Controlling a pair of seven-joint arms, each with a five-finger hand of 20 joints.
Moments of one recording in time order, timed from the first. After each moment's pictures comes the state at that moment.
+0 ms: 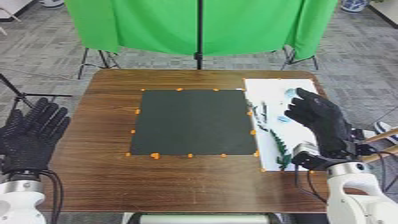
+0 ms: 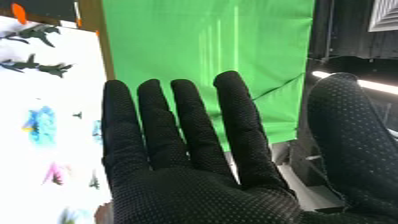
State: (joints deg) left arm 125.9 -70.3 -110.8 -122.0 21.1 6.4 9.4; right arm -117.1 -79.9 102.2 -124.7 -73.5 -2.5 3.5
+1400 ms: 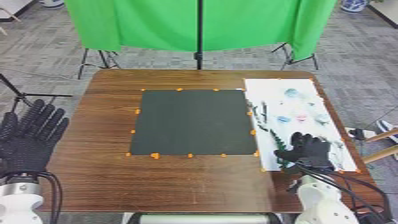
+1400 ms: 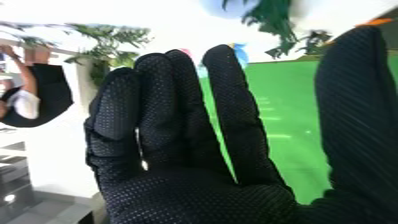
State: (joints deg) left arm 127.3 -70.3 -111.0 -123.2 16.9 7.2 10.5; right arm -118.3 -67.5 82.2 -122.2 -159.2 -5.2 34.0
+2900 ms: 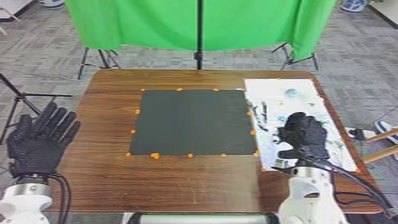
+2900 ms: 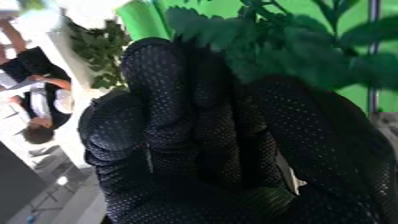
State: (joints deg) left arm 127.4 -70.1 -108.8 -123.0 16.2 7.1 9.2; right arm -112.8 -65.3 75.6 -122.2 -154.8 17.4 35.9
